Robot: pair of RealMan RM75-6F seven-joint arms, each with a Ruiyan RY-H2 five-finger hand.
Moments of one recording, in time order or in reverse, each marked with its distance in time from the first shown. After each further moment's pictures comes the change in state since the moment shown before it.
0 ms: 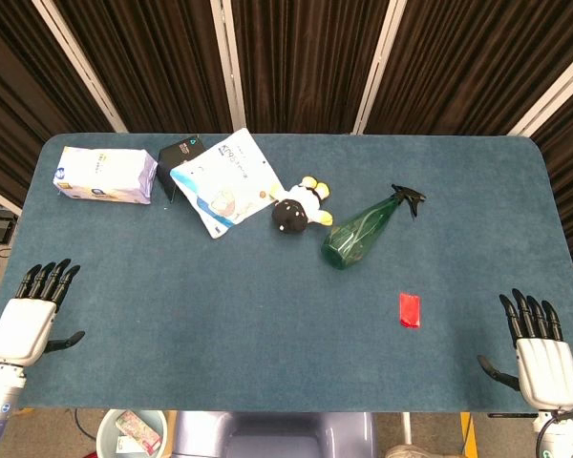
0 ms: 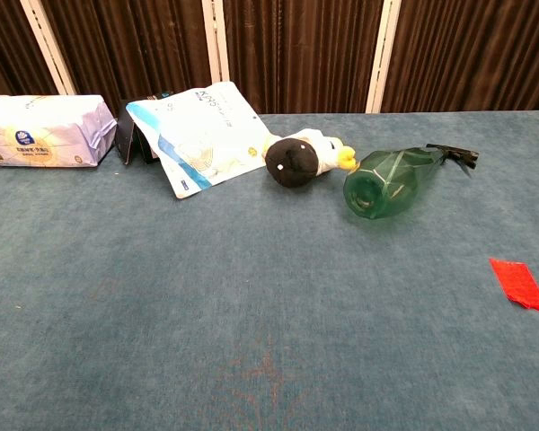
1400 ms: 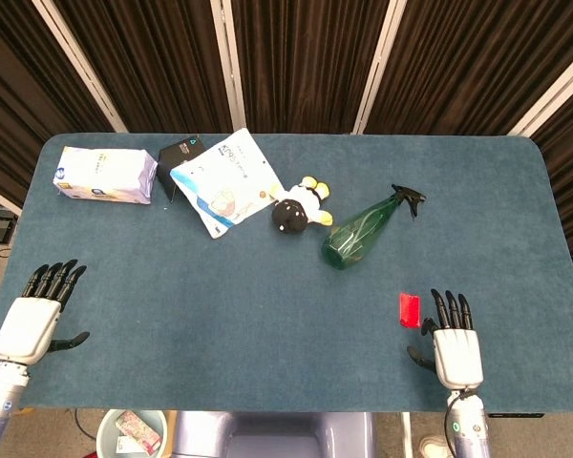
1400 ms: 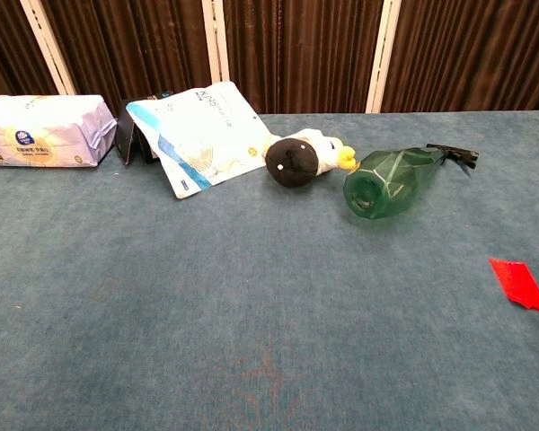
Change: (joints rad) left arm -0.015 0.010 0.003 -0.003 0.009 -0.032 -0.040; right arm 0.074 -0.507 0.044 0.421 -0.040 -0.038 -0.065
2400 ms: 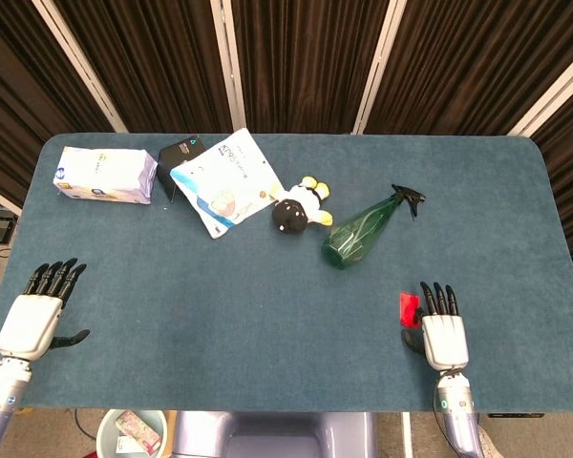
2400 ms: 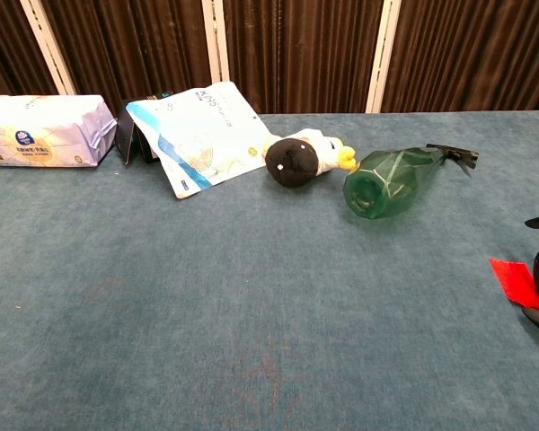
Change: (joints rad) left arm -0.012 -0.011 -0.013 0.005 -0.047 -0.034 0.025; right arm 0.090 -0.111 0.034 0.223 0.074 -0.133 0.070
